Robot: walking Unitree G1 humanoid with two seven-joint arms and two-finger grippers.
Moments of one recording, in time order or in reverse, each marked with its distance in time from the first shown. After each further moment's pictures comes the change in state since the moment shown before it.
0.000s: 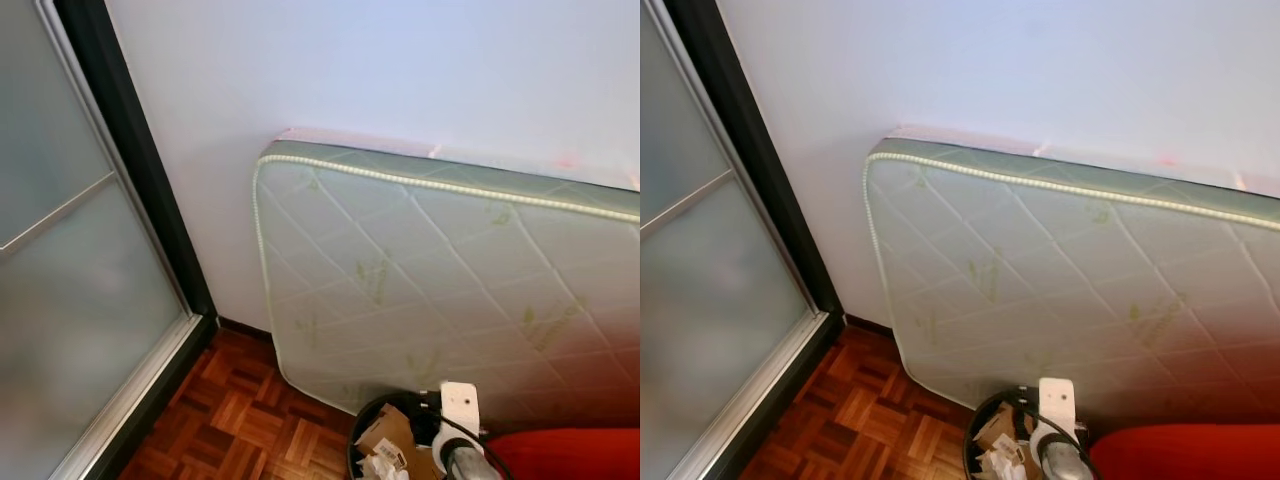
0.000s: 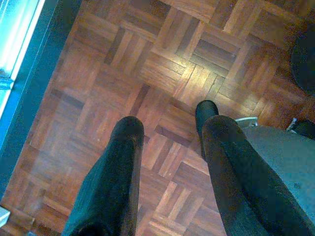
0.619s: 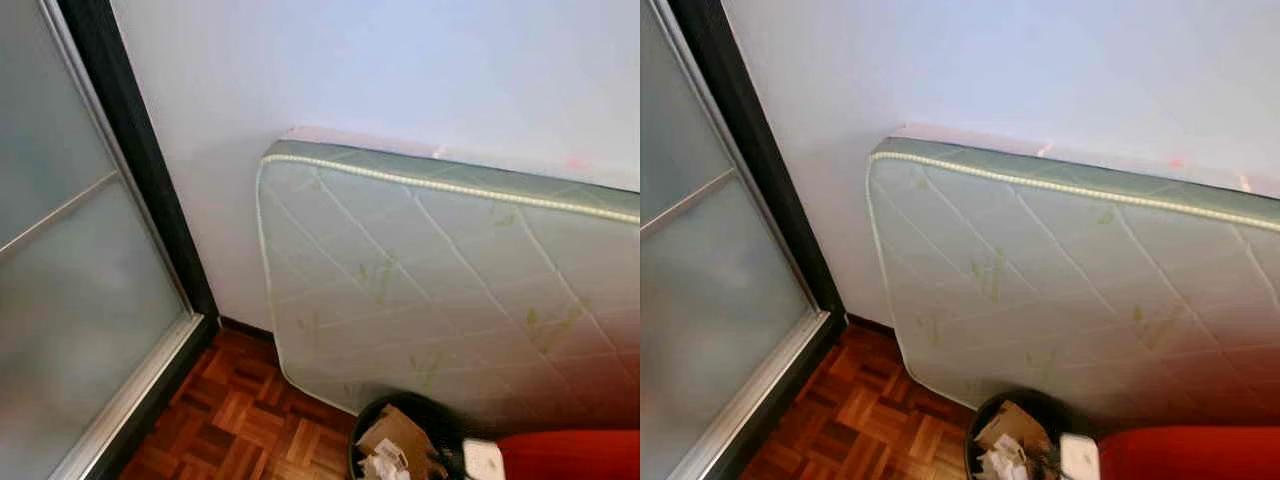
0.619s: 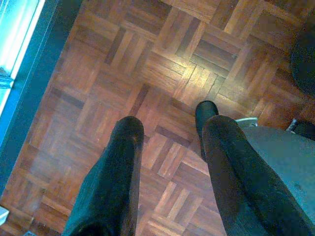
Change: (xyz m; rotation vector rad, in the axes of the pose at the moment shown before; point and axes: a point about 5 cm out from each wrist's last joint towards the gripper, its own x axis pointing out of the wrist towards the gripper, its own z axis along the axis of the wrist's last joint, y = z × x) left arm 0.000 0.000 0.000 -0.005 0.002 0.000; right arm -0.033 -0.035 -0.076 0.053 0.243 -0.111
